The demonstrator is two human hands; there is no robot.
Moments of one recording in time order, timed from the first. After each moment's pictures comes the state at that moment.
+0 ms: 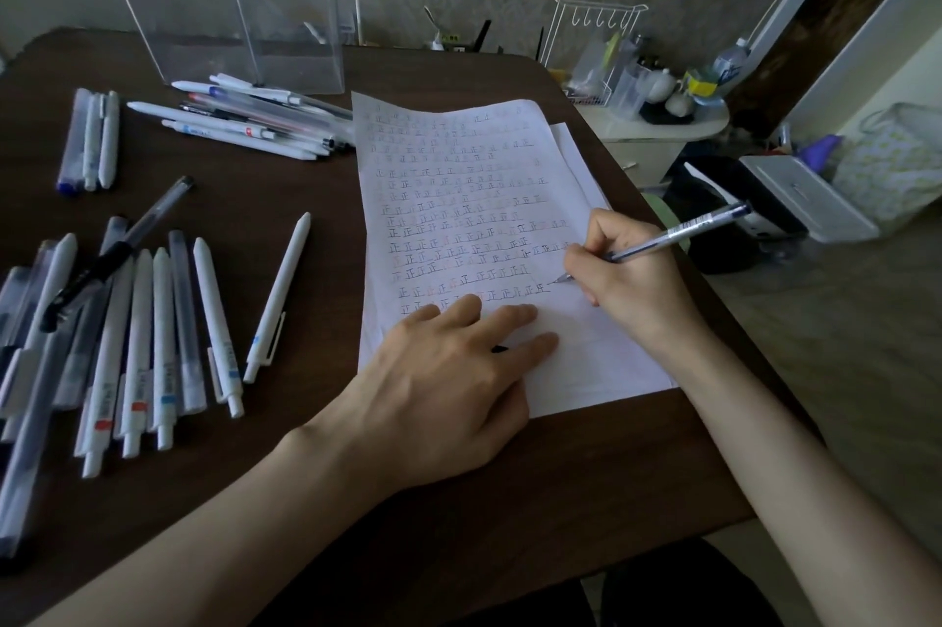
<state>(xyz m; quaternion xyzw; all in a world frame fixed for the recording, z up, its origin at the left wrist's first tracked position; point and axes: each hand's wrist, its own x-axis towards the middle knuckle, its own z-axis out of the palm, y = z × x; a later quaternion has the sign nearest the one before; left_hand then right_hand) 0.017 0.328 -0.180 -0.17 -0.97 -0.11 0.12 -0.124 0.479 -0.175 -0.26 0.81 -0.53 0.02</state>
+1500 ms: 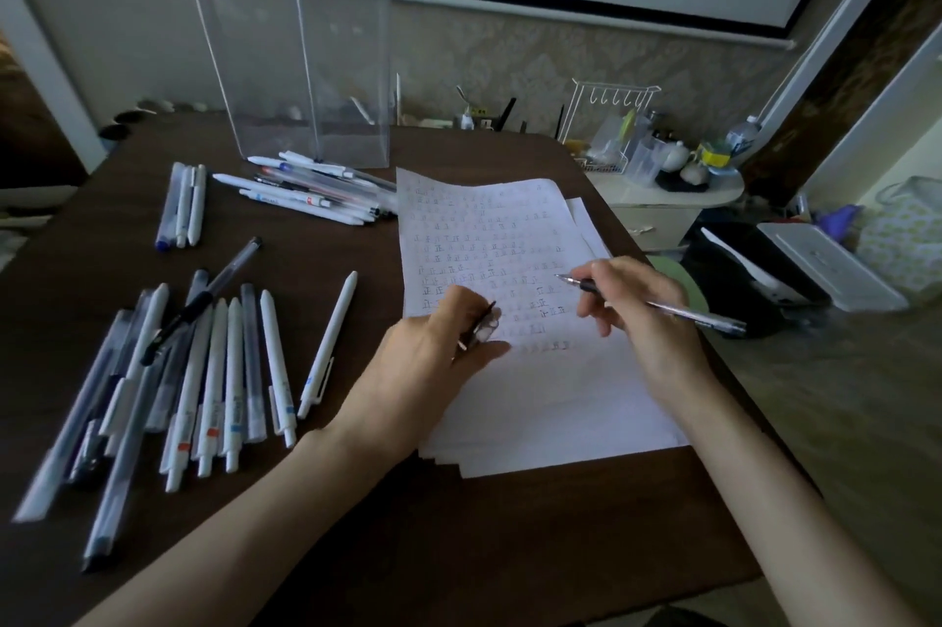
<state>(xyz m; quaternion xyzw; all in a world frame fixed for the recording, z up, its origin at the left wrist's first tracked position) 0.006 0.303 -0.172 0.00 -0.89 -0.40 0.23 -0.117 0.474 -0.152 -0.27 0.72 -0.64 0.06</state>
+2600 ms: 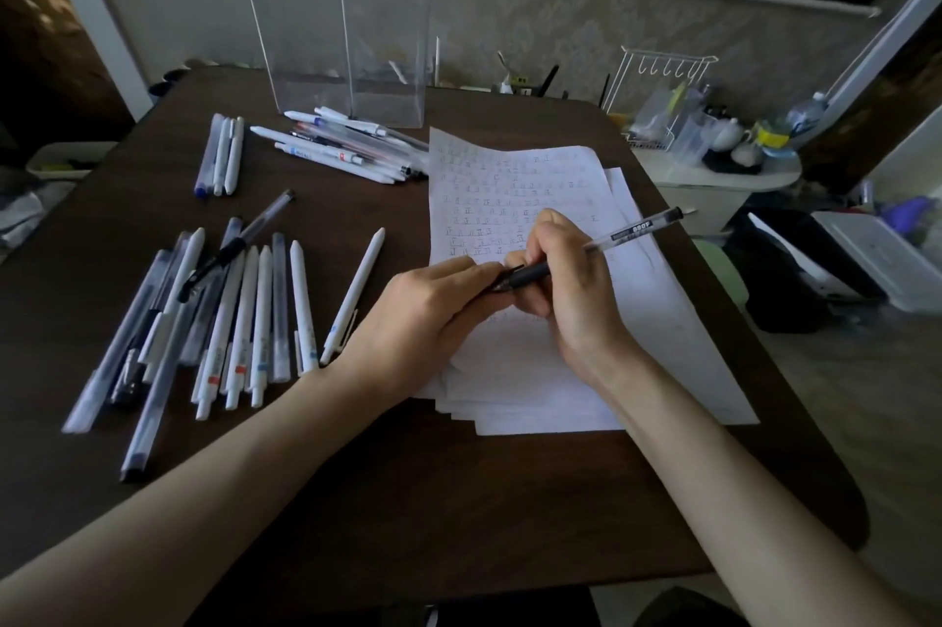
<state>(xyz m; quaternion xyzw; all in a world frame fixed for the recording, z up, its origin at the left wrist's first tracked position) 0.009 0.287 -0.174 -0.09 -0.90 -0.31 0.31 -0.085 0.407 -0.158 -0.31 0.60 -0.71 0.20</state>
